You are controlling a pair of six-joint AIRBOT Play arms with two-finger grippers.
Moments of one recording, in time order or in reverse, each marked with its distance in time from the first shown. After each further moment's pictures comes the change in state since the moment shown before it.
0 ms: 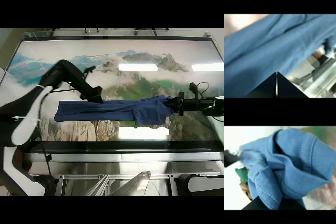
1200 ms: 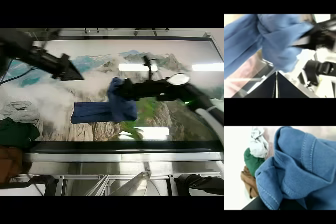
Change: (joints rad) left arm 0.303 0.422 0.002 -0.217 0.261 0.048; right arm 0.820 0.120 0.191 0.136 -0.497 0.198
